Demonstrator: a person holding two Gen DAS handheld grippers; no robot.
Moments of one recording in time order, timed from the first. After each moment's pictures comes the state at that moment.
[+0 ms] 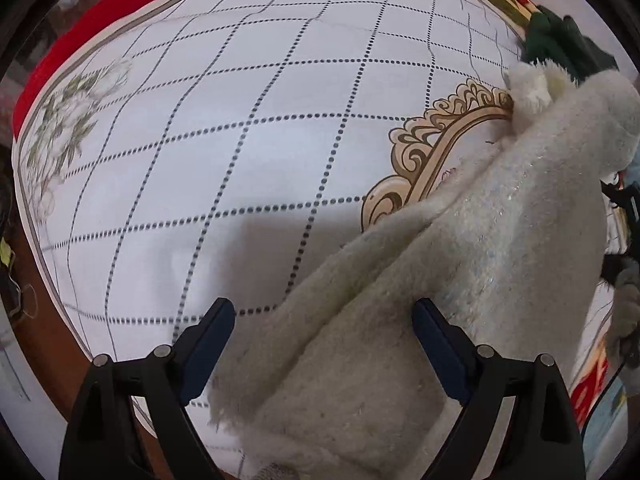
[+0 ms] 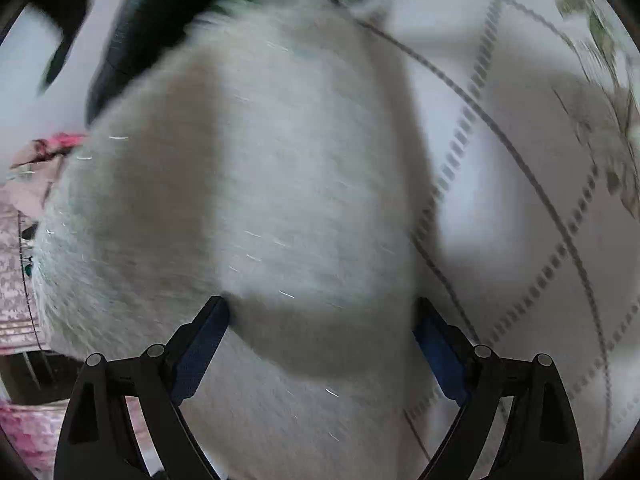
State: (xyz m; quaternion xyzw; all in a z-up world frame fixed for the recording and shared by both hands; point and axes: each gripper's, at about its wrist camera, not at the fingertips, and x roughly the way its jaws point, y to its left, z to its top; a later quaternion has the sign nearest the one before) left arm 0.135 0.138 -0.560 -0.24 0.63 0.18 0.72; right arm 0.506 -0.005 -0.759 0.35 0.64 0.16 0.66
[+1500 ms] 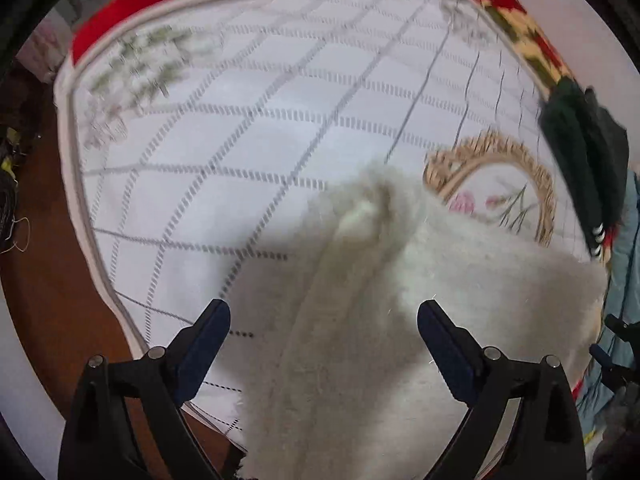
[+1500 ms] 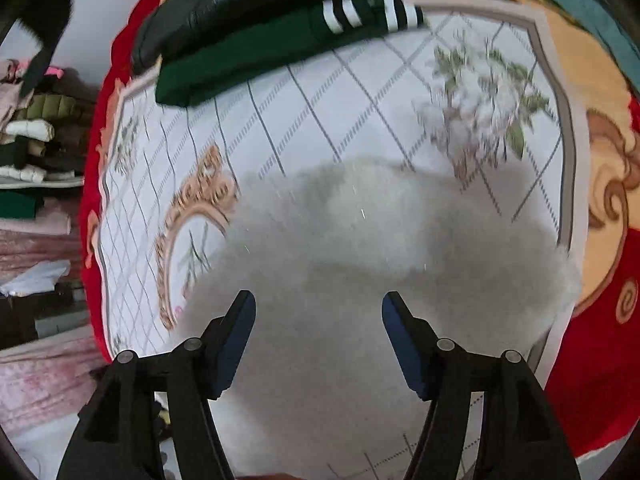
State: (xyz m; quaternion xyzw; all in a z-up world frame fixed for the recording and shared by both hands) left arm 0.074 0.168 -0.534 -0.33 0.59 0.23 0.70; right arm 0.406 -0.051 -0.610 0.16 0.71 0.10 0.68
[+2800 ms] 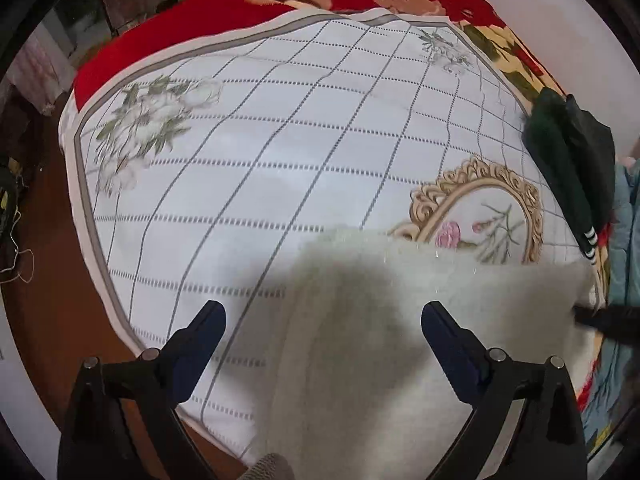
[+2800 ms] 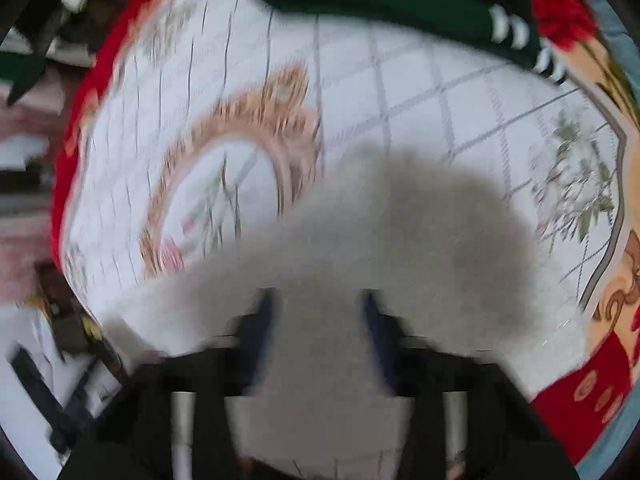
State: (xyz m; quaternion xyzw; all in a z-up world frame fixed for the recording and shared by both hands) left arm 0.061 0.168 -0.492 -0.28 0.55 0.25 0.75; right arm 0.412 0.093 -0.634 -0.05 0.74 0.19 0.64
